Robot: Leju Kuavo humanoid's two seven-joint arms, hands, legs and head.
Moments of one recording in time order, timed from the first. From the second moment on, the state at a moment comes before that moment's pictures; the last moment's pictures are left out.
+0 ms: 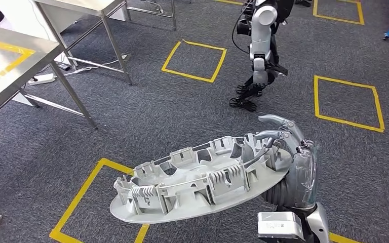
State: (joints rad) left arm -0.15 -0.03 -1.27 -0.22 0.45 0.43 0.02; right arm -0.04 -0.33 0.77 -2.08 0.71 -0.65 0.18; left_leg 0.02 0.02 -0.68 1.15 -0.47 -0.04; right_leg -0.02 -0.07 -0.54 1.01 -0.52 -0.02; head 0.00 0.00
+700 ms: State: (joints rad) left arm -0.15 -0.03 -1.27 -0.22 0.46 0.42 0.05; right arm -0.06 -0.33 0.78 -2.06 0.69 -0.62 0.18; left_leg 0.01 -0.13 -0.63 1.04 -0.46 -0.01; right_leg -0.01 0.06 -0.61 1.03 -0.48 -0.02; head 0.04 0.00
